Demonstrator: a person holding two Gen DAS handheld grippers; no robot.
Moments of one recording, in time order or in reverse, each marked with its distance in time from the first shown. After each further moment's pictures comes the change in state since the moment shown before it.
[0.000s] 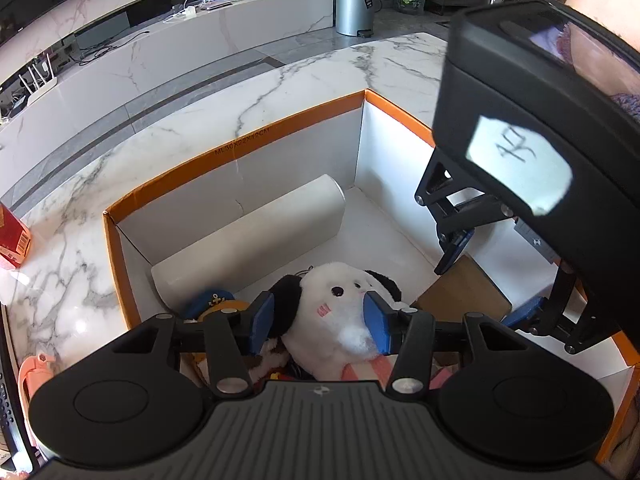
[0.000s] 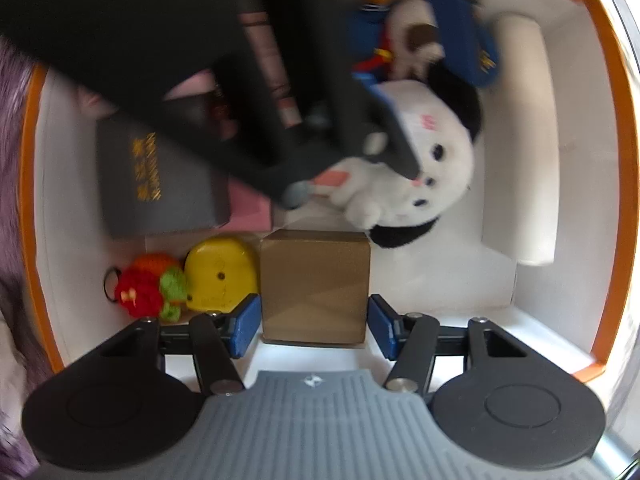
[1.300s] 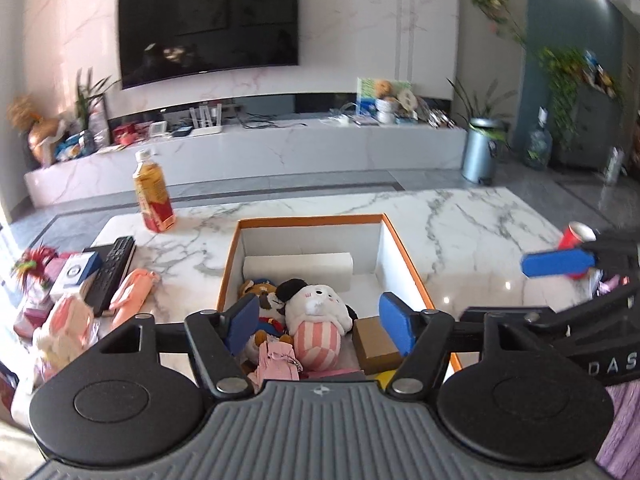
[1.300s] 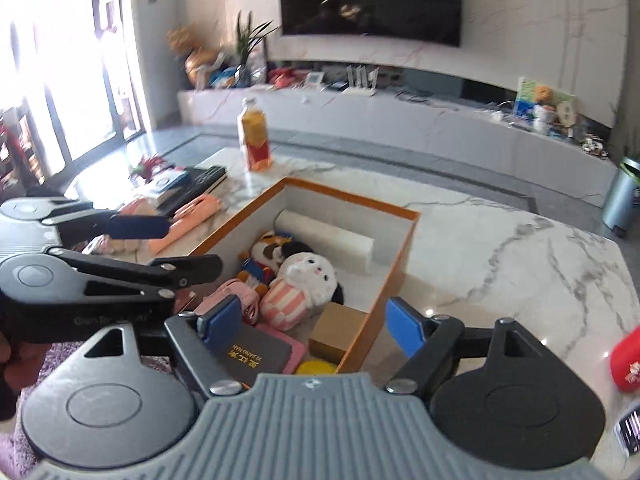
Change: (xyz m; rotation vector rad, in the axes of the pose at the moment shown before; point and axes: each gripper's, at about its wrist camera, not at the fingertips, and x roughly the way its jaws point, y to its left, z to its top) left arm -0.156 -0.118 -0.061 -0.413 -0.402 0.373; right arm -0.139 0.189 -0.141 1.109 -0.949 -0.447
